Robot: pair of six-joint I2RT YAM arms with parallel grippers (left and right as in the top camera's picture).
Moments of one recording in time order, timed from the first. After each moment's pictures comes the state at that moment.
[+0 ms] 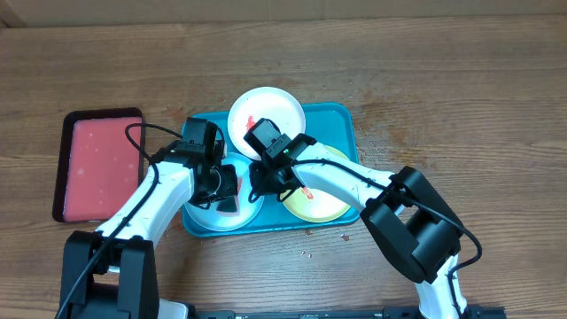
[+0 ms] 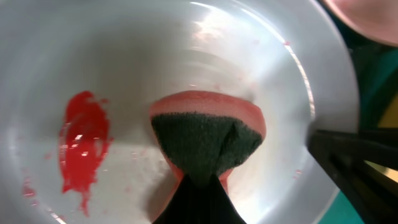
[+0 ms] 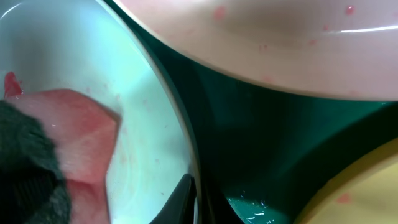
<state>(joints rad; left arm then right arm) -0.16 1.61 0.91 -0.70 0.14 -0.31 0.79 2.10 1.45 -0.62 -0.21 0.62</state>
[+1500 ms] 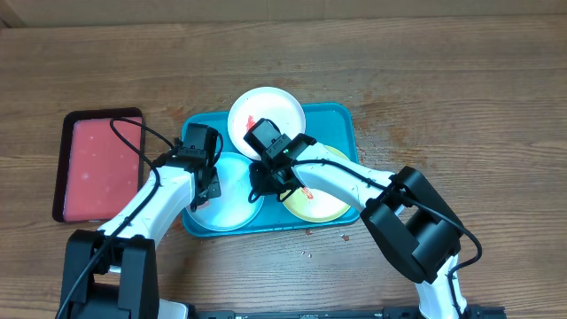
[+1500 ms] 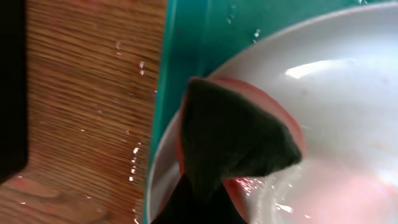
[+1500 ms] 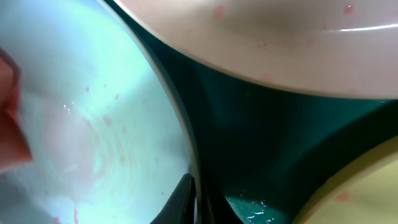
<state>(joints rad) -0.16 1.61 0.86 -0.66 -0.28 -0.39 0.79 2.10 1.45 -0.62 -0.20 0.62</state>
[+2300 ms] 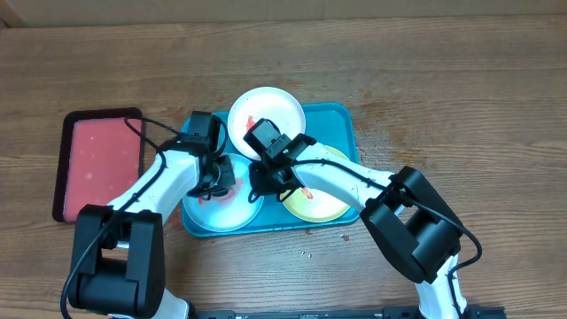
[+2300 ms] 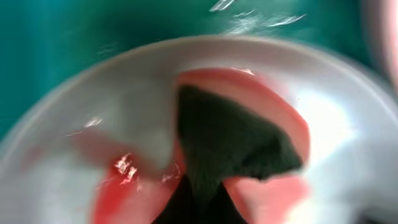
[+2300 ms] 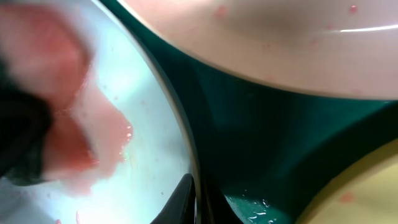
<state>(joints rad) -0.15 1.73 0.96 -0.69 -0.03 -0.42 0.79 2.10 1.45 -0.62 -0.20 0.62</state>
